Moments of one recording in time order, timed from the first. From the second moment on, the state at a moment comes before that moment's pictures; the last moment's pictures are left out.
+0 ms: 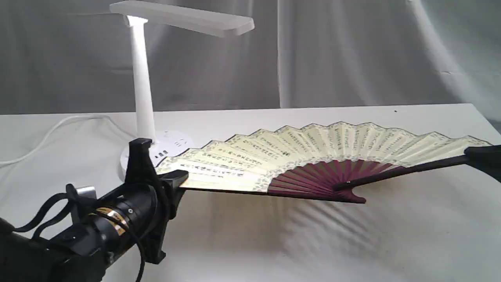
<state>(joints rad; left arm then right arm) -0.56 1.87 -0.59 -0.21 -0.84 -1.67 -0.60 2.06 -1.03 1.55 1.13 -0.79</state>
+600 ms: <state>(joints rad) -0.56 1.95 -0.61 -0.19 -0.85 -1.70 -0.60 2.12 -1.03 1.56 1.10 -0.84</state>
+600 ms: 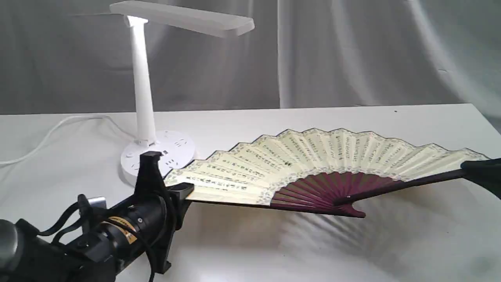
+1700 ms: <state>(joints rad) -0.55 1.95 -0.62 -0.22 -0.71 -1.63 -0.60 2.13 -1.03 1.44 1.04 -0.88</state>
